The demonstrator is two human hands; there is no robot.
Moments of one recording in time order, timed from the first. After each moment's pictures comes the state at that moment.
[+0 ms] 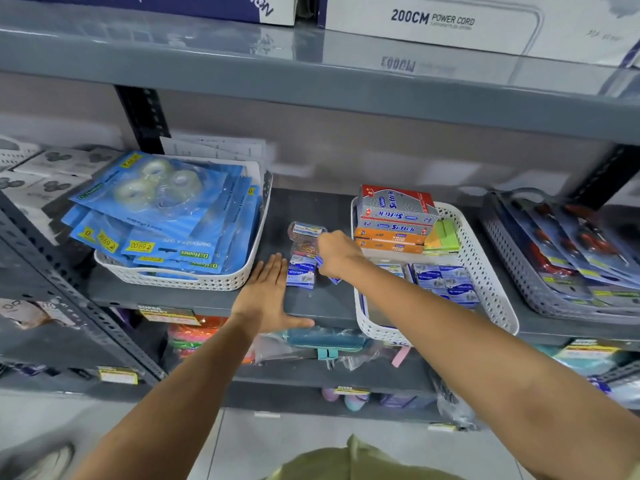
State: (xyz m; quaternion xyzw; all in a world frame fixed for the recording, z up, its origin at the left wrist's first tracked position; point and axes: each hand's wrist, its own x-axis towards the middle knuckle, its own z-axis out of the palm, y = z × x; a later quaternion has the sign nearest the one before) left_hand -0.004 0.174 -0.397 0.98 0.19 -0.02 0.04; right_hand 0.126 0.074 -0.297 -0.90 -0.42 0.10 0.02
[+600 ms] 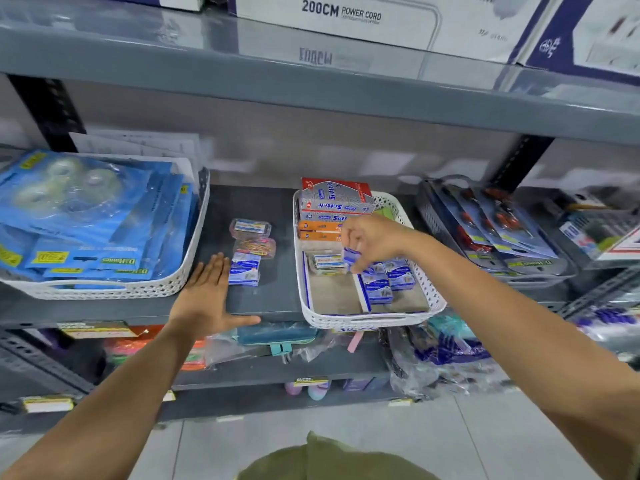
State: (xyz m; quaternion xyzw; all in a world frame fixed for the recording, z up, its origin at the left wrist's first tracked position) left_hand -0.003 0.179 -0.404 0.98 0.18 -0.02 0.02; right_hand 0.192 -0.067 -0.231 -0.88 -0.42 0.21 0.06
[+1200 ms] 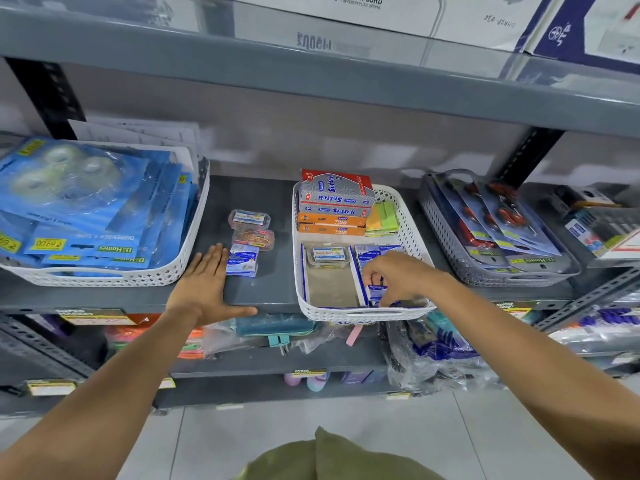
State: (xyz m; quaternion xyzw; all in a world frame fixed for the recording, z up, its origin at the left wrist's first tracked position) left_hand -0.001 0.178 -0.402 0.98 0.19 -0.05 0.01; right_hand 0.189 -0.124 -0.283 -0.87 -0.45 0.21 -0.06
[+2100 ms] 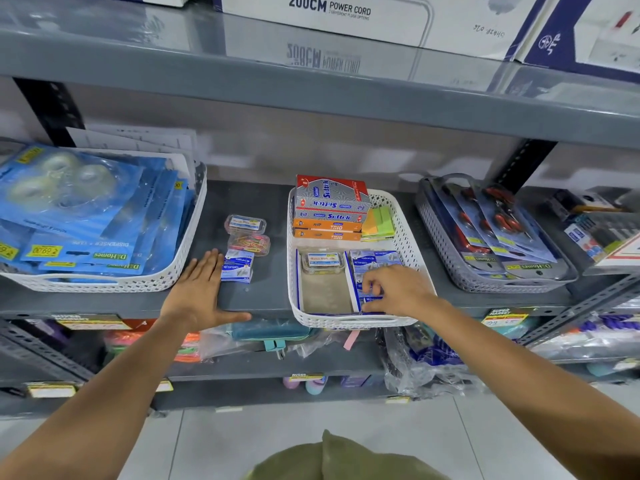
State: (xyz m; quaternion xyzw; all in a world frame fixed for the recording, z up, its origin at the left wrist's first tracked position) left_hand -0.001 0.178 -0.401 0.98 0.19 -0.05 0.01; right_hand 0.184 -0.141 -0.300 -0.91 -0.40 0.14 0.01
